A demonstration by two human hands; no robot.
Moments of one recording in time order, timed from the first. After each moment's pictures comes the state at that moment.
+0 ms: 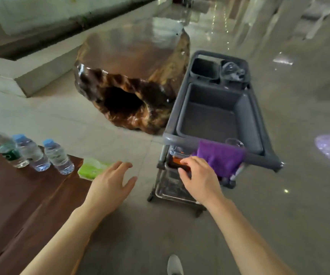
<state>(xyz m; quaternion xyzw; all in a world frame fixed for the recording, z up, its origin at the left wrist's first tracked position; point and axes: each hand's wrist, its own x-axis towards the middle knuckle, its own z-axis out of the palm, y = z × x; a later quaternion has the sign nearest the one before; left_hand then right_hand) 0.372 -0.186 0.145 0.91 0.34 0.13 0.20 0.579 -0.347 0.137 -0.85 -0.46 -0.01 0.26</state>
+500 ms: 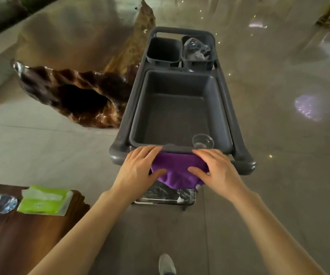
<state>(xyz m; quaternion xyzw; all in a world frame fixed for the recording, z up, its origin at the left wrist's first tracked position) 0.620 -0.225 0.123 0.97 0.14 0.11 0.17 0.773 -0.431 0.125 -0.88 -0.43 0.03 0.18</state>
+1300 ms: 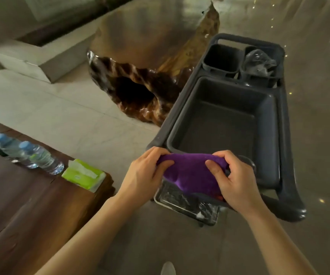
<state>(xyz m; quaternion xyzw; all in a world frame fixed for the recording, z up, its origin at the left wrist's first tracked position) 0.584 -0.215 0.154 0.89 0.24 0.27 0.28 0.765 -0.370 0.163 -0.76 -0.48 0.07 0.43</state>
